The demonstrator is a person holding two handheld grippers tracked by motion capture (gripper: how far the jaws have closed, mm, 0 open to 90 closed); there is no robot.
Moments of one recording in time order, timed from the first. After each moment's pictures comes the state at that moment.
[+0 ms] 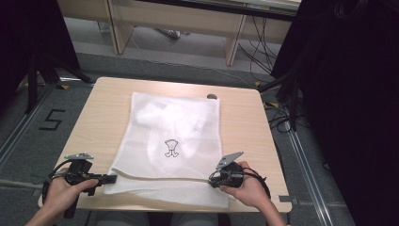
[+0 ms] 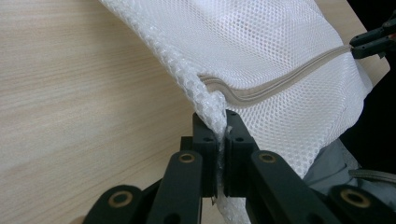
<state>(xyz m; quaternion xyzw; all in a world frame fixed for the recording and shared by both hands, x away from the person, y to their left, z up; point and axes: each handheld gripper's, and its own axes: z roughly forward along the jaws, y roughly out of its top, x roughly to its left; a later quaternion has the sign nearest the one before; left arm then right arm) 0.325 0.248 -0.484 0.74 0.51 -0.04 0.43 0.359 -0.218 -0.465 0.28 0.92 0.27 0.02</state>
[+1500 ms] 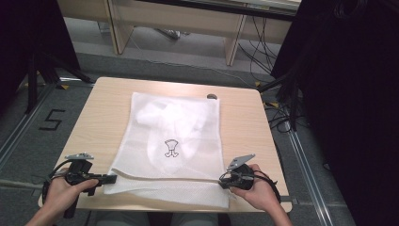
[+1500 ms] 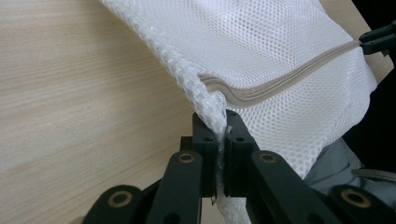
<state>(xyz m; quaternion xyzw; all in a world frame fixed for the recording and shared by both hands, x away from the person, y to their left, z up) 0.325 0.248 -0.484 0.75 0.51 -0.04 0.42 0.353 -0.248 -0.466 0.31 0.91 0.26 0.04</state>
